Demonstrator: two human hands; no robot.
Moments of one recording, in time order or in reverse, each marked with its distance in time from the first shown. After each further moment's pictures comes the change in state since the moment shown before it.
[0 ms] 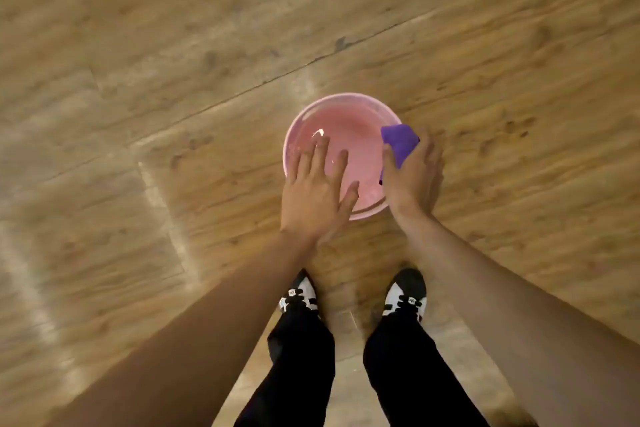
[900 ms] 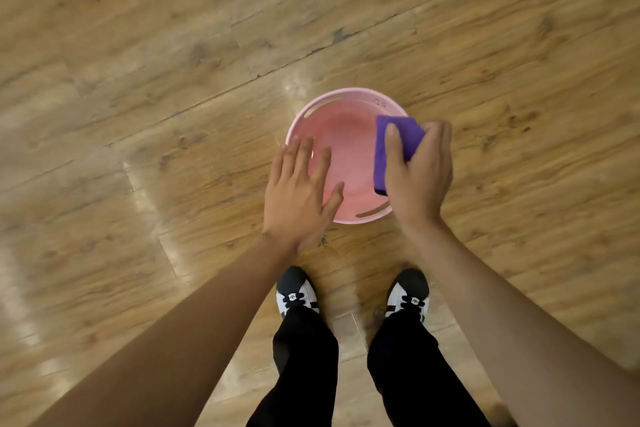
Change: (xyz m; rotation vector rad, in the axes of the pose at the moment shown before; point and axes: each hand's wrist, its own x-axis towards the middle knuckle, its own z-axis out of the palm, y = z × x) left_hand -0.002 -0.041 0.014 0.048 -0.036 0.032; right_hand -0.017 -0.026 -0.010 0.197 0.207 -0.240
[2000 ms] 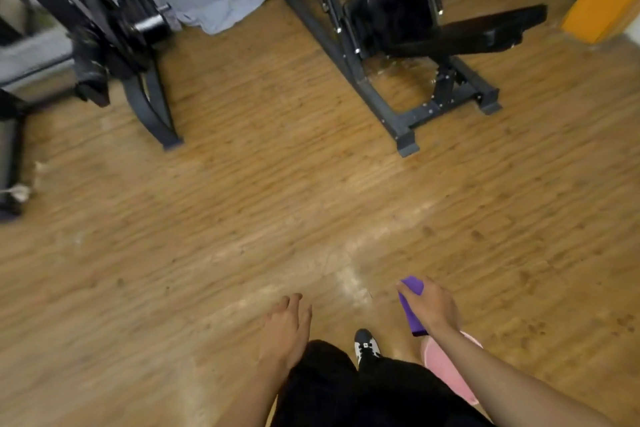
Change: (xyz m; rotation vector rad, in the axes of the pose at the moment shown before) left_hand -0.077 -0.275 -0.651 -0.220 -0.106 -0.306; right_hand 0.043 -0.577 -0.201 -0.172 -0.401 0.327
